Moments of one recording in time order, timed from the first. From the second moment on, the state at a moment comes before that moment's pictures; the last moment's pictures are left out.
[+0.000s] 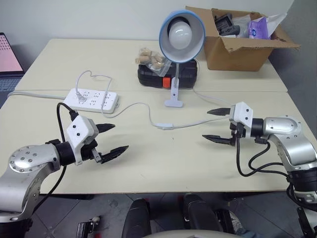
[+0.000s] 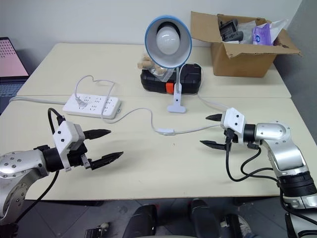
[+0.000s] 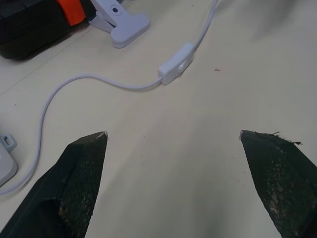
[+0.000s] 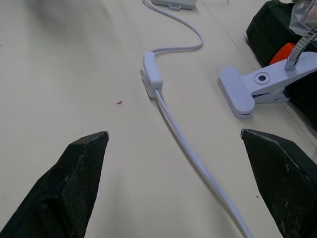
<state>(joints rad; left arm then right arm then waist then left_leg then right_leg) 0.07 0.88 0.28 -0.46 -0.49 0.47 -0.93 -0.41 -0.73 0.08 -0.06 0.25 0.18 1.11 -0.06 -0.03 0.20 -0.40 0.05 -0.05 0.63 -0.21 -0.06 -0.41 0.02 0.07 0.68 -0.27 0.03</state>
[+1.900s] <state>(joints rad) -0.01 0.89 0.16 -0.33 -0.33 0.25 -1.05 -0.84 -0.37 0.43 0.46 0.02 0.25 1.07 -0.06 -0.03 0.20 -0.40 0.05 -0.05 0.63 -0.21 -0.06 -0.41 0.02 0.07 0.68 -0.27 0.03</state>
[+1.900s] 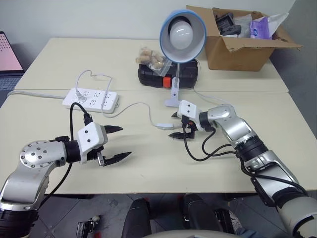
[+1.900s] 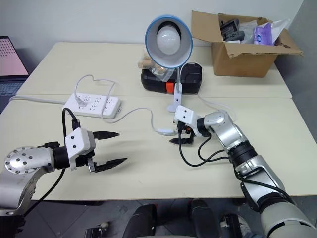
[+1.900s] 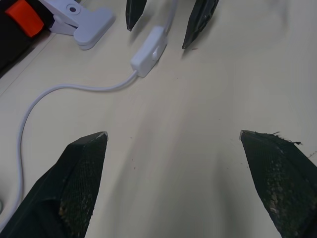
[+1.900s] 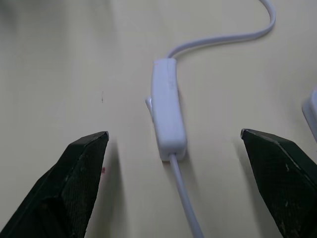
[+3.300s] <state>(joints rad) -0.38 0.76 -0.12 -0.26 -0.36 0.42 -1.02 -0.81 -0.43 0.41 0.07 0.07 0.42 1.25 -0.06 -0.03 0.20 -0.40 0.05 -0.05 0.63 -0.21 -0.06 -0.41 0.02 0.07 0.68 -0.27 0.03</state>
